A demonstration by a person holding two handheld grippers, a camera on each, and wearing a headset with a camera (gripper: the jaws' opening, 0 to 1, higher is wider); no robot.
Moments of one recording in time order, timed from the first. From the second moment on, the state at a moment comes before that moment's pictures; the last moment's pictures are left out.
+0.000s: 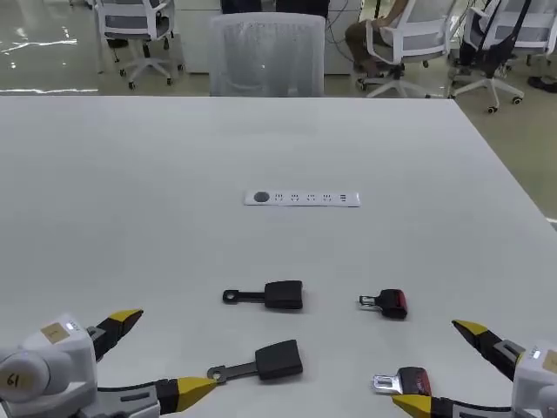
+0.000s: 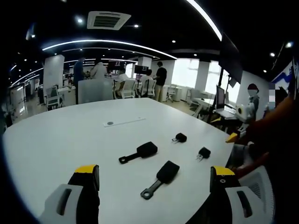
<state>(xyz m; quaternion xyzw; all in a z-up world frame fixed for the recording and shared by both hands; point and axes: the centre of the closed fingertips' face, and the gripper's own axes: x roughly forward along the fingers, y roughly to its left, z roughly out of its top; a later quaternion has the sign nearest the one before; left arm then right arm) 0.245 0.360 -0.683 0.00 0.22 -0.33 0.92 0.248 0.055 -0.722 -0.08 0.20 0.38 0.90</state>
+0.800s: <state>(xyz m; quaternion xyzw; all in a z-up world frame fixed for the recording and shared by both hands) 0.245 0.353 -0.685 0.00 0.22 -0.33 0.92 0.245 0.049 -0.727 -0.09 0.21 0.38 0.90</state>
